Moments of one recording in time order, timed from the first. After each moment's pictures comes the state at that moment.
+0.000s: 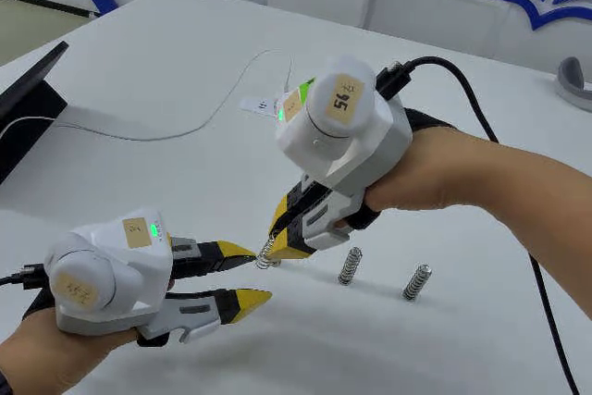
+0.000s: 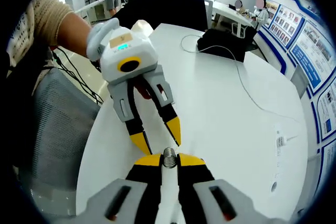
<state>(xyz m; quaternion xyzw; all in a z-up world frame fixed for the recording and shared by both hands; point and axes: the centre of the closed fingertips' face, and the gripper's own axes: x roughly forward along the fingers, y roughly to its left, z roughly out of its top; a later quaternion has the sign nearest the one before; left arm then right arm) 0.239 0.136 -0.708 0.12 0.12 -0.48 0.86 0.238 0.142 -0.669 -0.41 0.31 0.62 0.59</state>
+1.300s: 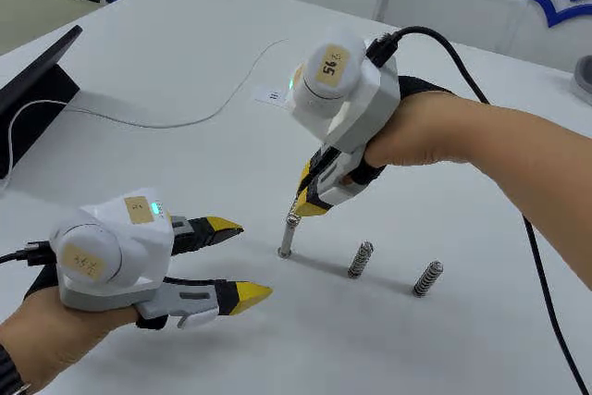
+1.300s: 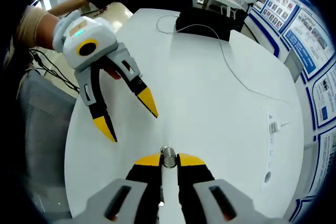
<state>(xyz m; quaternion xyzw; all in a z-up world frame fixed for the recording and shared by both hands) 0.249 0.153 -0.716 0.10 0.13 -0.45 0.88 0.288 0.135 -0.685 -0.44 0.36 0.57 0.60</state>
